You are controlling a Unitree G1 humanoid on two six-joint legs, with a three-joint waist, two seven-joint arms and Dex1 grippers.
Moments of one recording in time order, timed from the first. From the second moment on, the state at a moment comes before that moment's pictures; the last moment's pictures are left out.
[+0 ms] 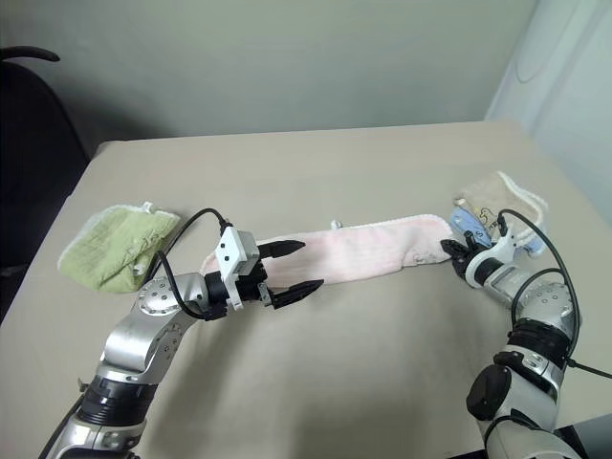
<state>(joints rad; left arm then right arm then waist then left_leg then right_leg) -0.32 0.55 -0.05 -0.19 -0.39 0.33 -0.88 -0.67 -0.33 -0.77 0.39 0.76 1.16 0.12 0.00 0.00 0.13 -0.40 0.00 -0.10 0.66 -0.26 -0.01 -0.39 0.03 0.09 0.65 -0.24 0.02</state>
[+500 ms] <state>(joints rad) -0.31 0.55 -0.04 -0.19 -0.38 0.33 -0.87 -0.63 -0.63 -0.34 0.10 0.65 1.01 0.42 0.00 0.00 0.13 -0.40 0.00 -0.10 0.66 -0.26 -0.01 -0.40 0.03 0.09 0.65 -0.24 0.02</state>
